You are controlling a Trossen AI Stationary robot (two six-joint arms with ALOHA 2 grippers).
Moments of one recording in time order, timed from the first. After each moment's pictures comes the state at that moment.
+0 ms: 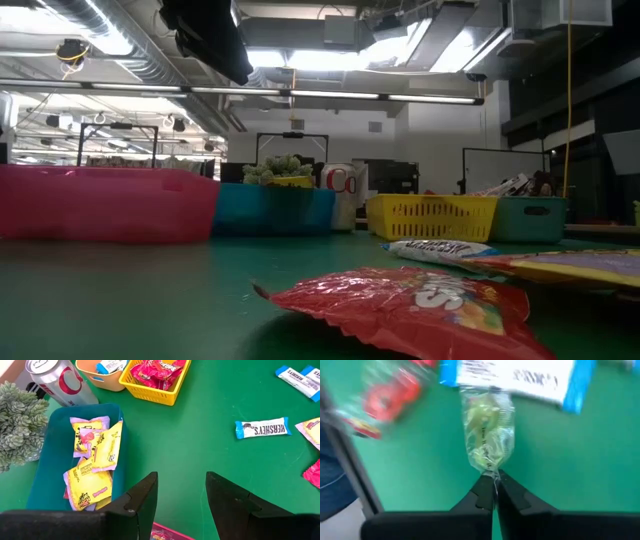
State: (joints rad) left arm -0.28 1.40 1.13 -0.69 -0.48 -0.49; right arm 1.01 1.70 1.01 -0.68 0.12 1.38
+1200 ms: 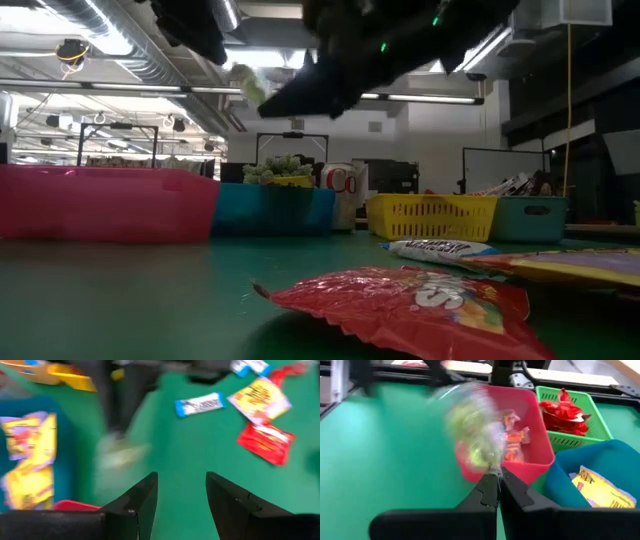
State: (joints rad) left arm -0.40 1.40 1.13 -0.68 -0.36 -0.49; right arm 0.10 1.84 1.11 0.30 0.03 -0.06
